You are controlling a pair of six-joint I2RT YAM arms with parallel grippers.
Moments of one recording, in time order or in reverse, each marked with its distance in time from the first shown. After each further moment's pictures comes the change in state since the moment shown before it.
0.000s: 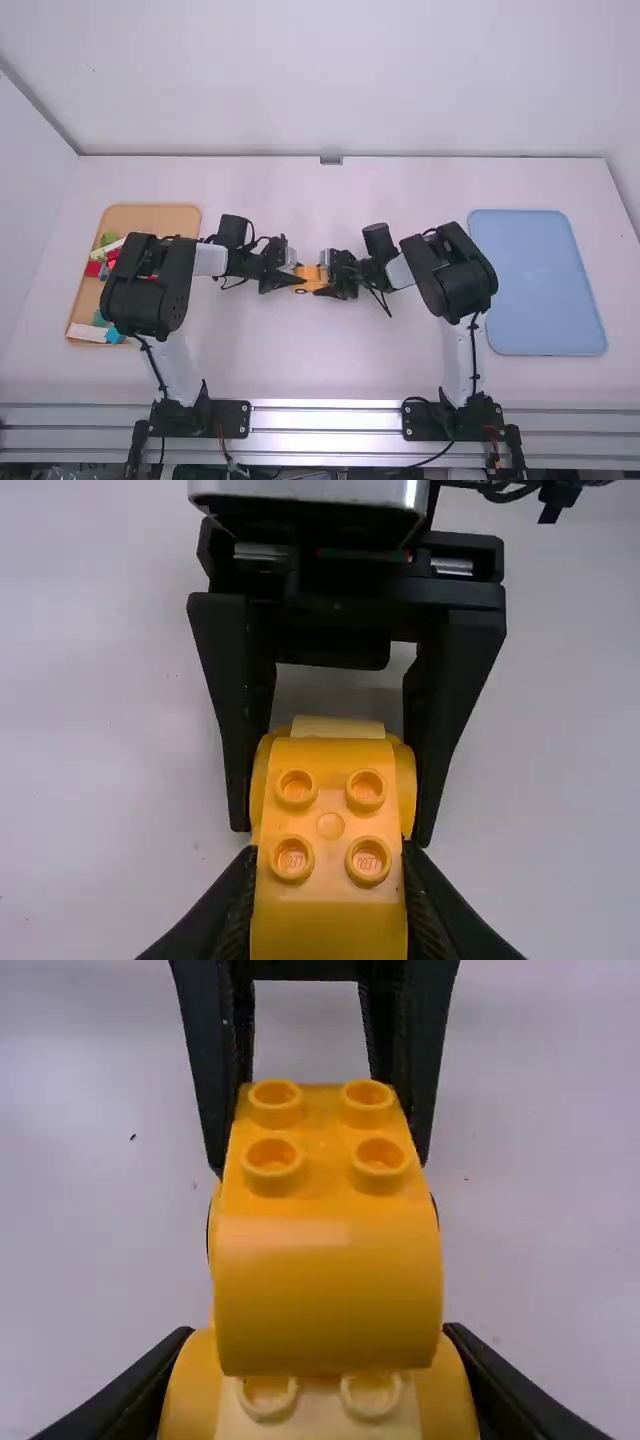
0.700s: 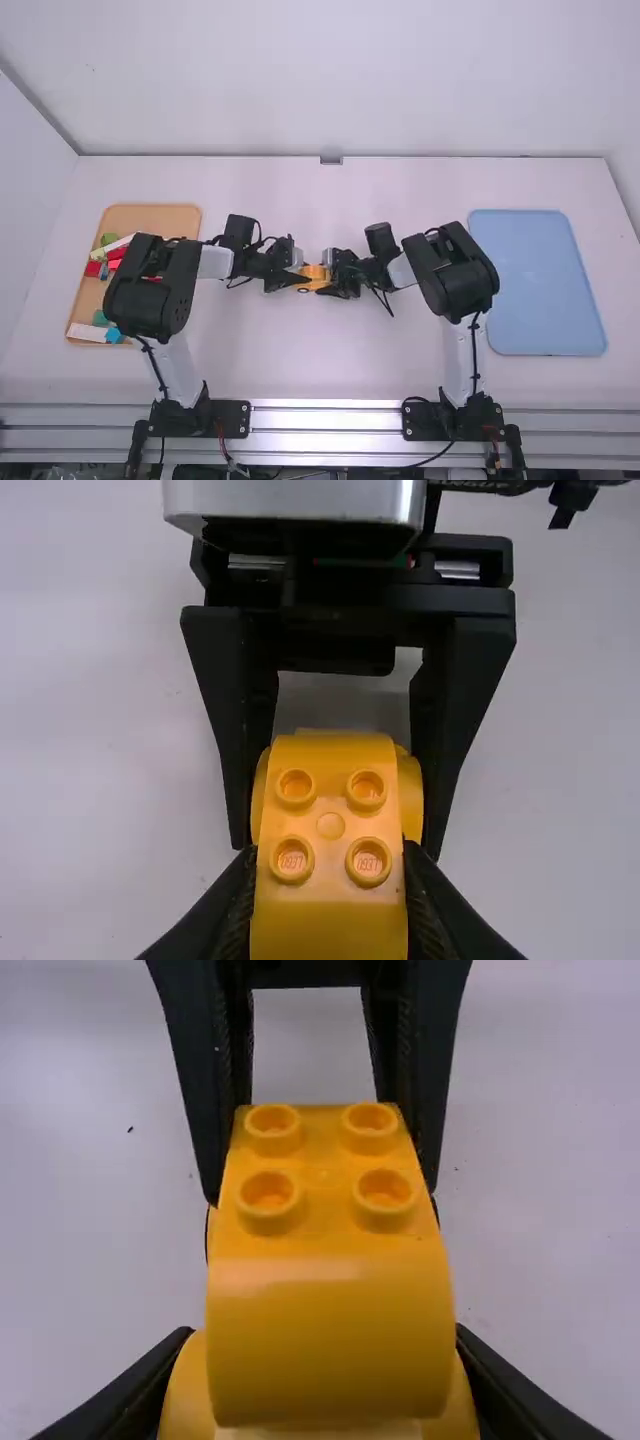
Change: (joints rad) left arm -0.048 -0.006 -0.010 0.060 -0.054 -0.057; right arm -0.013 0.000 0.000 -0.005 -0.003 -0.007
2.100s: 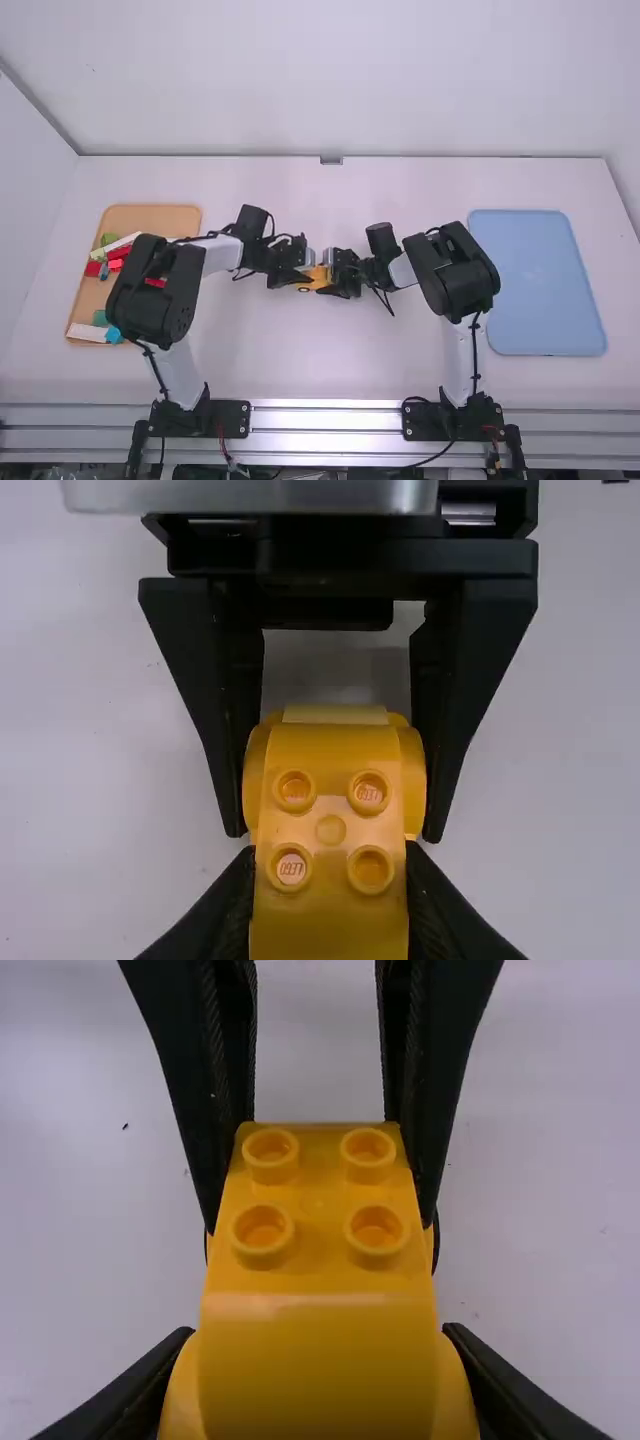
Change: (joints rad) left arm -0.067 -0.025 0.115 -0.242 -0.183 0.080; right arm -0.005 0.000 0.000 -0.001 0.000 -0.003
